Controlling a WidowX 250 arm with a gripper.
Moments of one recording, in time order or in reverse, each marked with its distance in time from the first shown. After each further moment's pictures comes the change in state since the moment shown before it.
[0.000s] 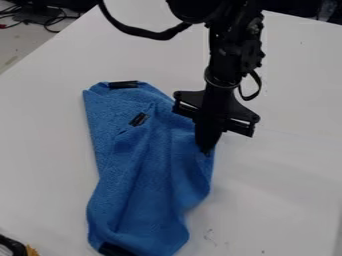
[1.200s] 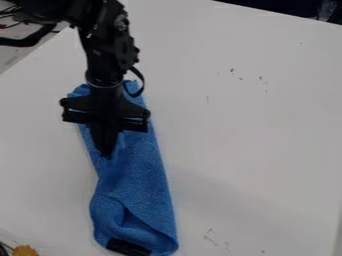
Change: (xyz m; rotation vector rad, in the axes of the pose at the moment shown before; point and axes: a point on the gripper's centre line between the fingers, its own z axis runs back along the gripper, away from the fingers) arm -0.054 0.122 0.002 0.083 0.048 0.279
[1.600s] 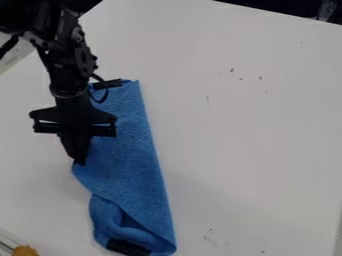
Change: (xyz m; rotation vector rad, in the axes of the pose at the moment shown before) arm 0.000 0.042 -0.026 -0.029 0.027 0.068
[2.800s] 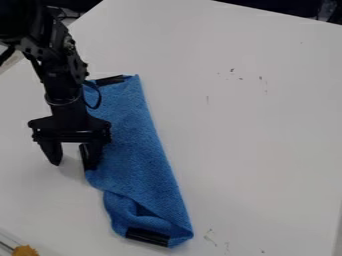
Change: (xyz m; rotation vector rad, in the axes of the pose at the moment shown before) arm 0.003 0.010 -0.025 -0.048 0.050 0.001
